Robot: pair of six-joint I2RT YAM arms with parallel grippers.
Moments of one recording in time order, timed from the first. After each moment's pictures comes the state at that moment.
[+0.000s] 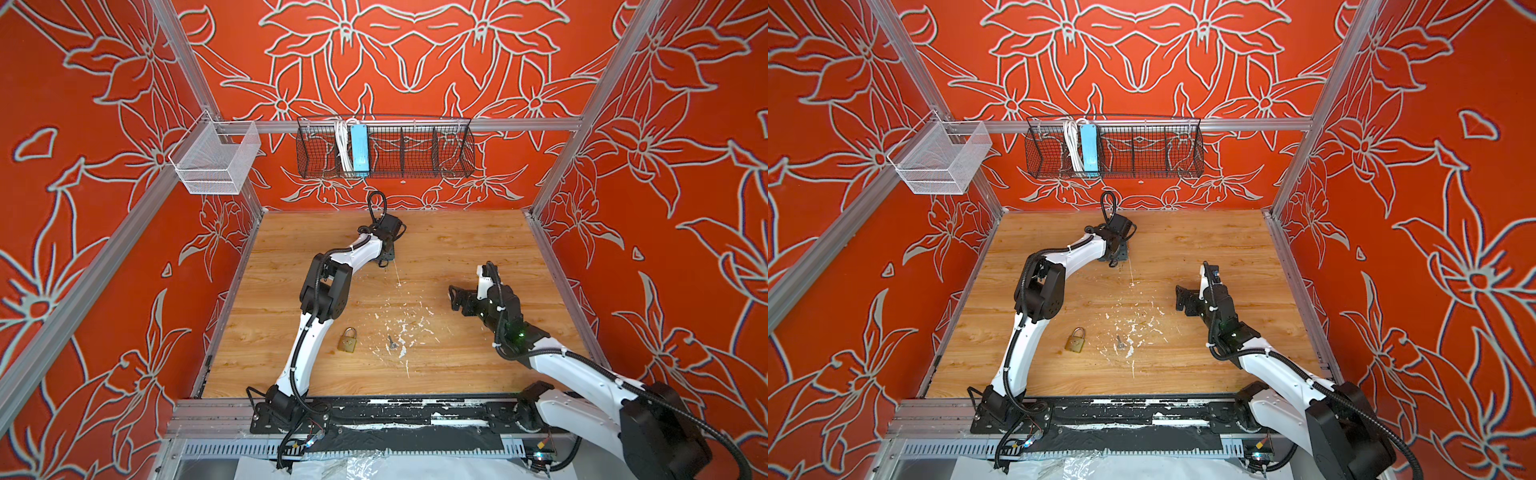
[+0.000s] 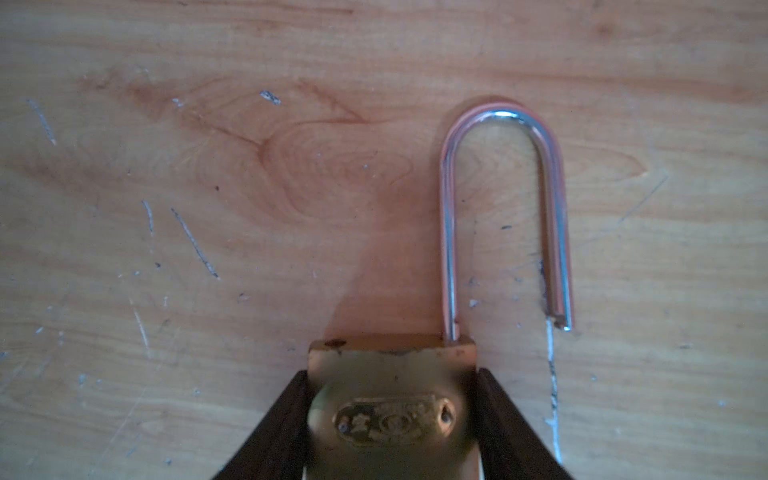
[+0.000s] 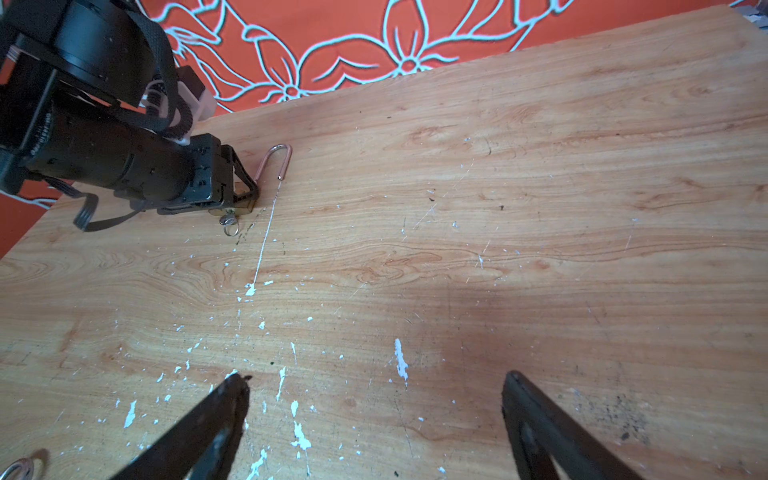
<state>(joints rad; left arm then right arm) -0.42 2.41 2.00 -0.69 -0.32 -0.52 0.45 1.03 0.39 0.20 0.16 0.39</state>
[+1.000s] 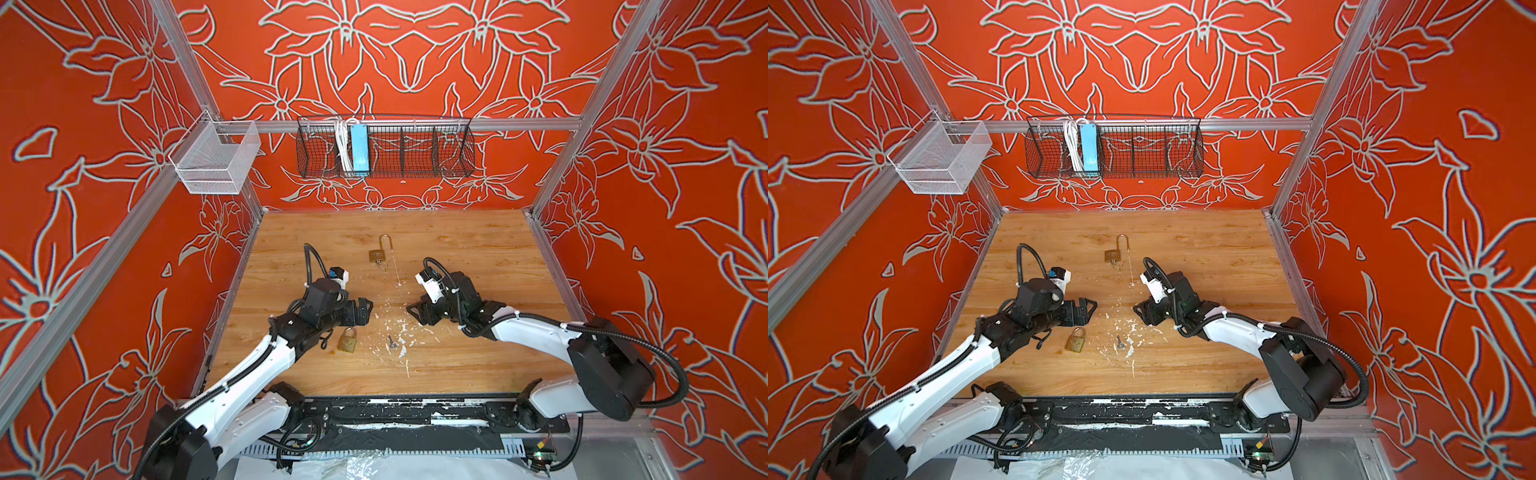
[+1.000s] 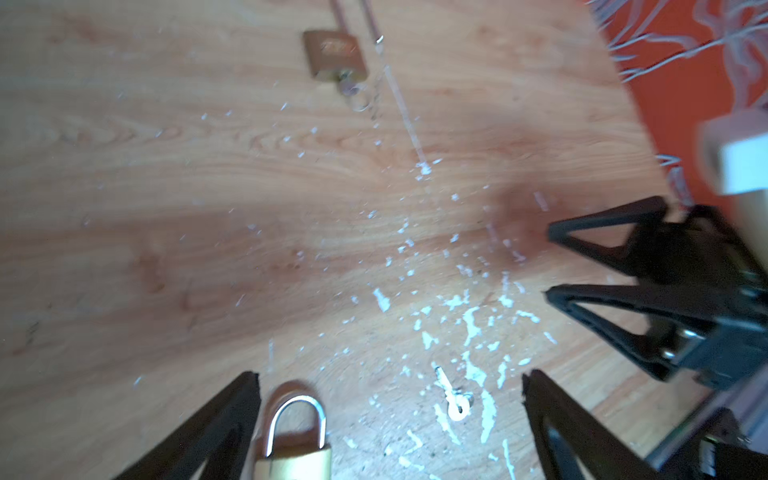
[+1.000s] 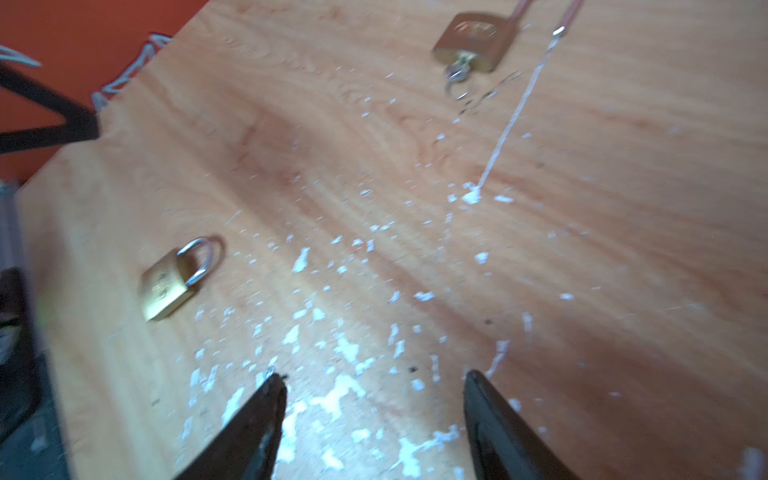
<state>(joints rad) -0.47 0.89 0.59 -0.35 0.10 -0.46 0.65 1.43 0.68 0.07 -0.29 0.17</state>
